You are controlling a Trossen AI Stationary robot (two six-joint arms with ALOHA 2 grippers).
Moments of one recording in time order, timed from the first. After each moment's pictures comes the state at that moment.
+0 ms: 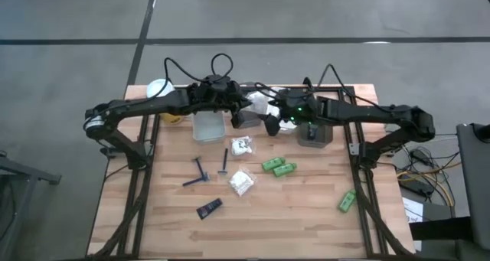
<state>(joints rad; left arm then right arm) 0.34 1.48 1.24 -0.17 0.00 0.03 -0.20 1.39 1.13 -0.26 0.23 0.40</state>
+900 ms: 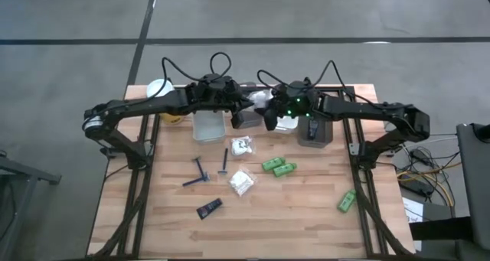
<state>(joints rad) 0.34 1.47 1.24 -0.13 0.06 0.00 -0.31 1.43 1.08 -0.06 -0.03 0.43</state>
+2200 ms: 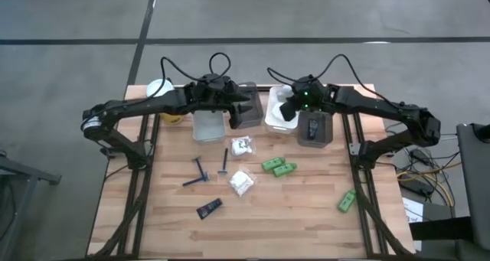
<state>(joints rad) 0.34 1.45 1.24 -0.18 0.05 0.03 -0.42 1.31 1.09 -0.57 0.28 0.38</state>
